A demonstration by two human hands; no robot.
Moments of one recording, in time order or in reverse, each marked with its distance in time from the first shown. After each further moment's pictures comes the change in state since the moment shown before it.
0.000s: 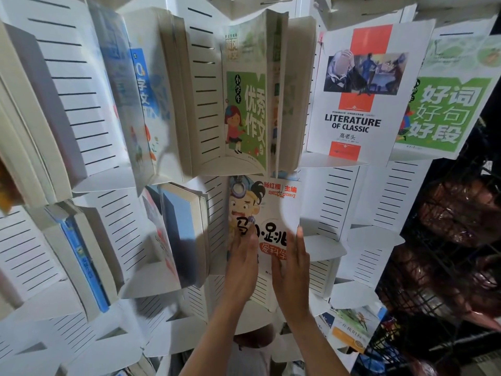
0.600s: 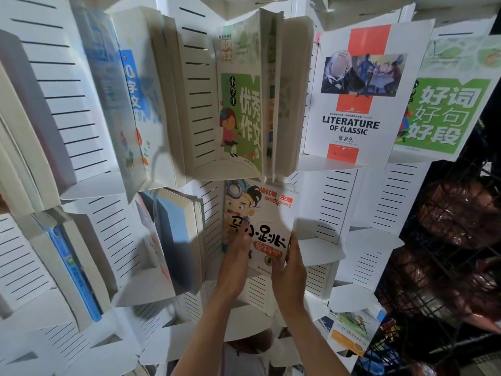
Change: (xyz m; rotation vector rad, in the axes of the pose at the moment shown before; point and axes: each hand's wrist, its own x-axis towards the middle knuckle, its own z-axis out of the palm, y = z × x) left_hand 0.021 0.000 -0.007 -0.139 -0.069 -0.110; right_hand 0.011 0.010 0.017 0.269 -0.050 0.307
